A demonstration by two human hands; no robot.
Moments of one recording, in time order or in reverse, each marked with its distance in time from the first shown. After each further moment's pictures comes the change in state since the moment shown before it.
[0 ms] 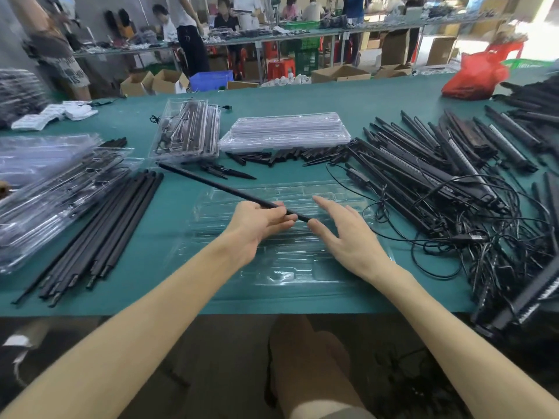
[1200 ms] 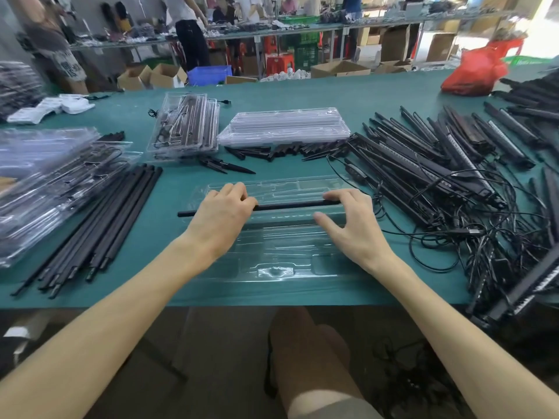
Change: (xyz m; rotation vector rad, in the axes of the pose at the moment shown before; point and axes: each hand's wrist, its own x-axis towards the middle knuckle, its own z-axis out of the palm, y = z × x) left_hand -0.003 0.004 -0.062 1.861 0.099 0.843; right_hand -0.002 0.003 -0.002 0.094 0.160 0.037
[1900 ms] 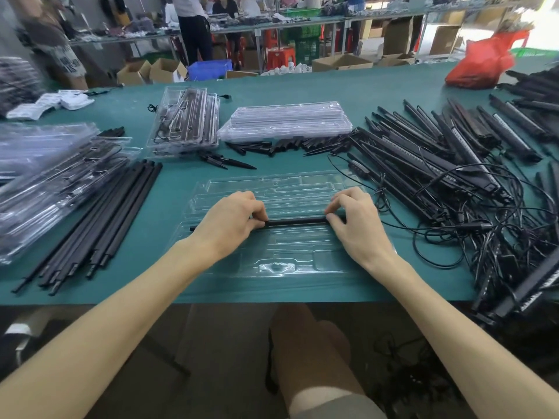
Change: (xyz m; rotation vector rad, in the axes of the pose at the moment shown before) left_hand 0.001 0.007 0.000 -0.518 -0.103 -0.068; right_hand 0.000 0.002 0.004 -0.126 0.029 0.006
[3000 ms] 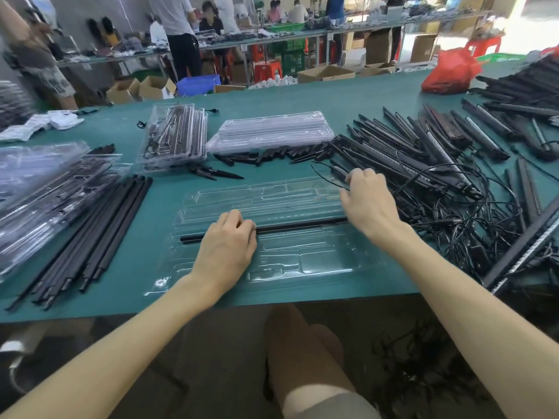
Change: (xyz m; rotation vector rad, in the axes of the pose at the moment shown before) left_hand -0.033 0.034 0.020 0.237 0.236 0.022; right_hand 0.034 0.007 -0.045 -0.361 0.041 0.191
